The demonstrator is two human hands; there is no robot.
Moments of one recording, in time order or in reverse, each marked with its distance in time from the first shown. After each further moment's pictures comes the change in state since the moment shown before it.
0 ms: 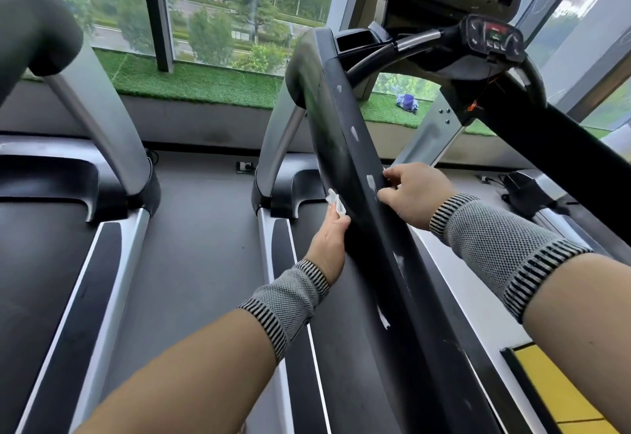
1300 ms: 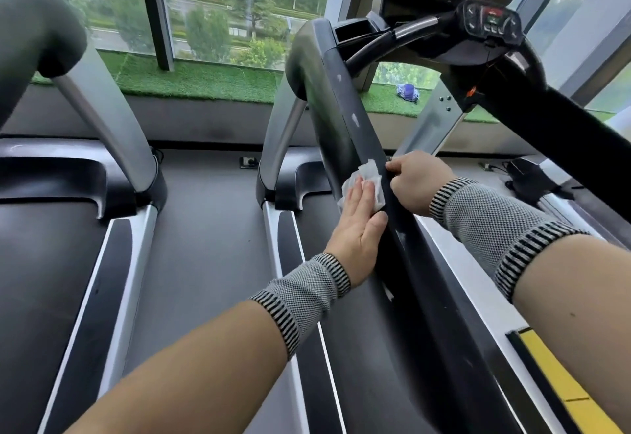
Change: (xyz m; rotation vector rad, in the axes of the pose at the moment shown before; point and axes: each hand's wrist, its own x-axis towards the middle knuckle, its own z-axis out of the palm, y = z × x) left_hand -0.055 0.054 0.029 0.477 -0.055 0.217; right_hand -0.018 -0.007 -0.004 -0.028 -0.048 0.030
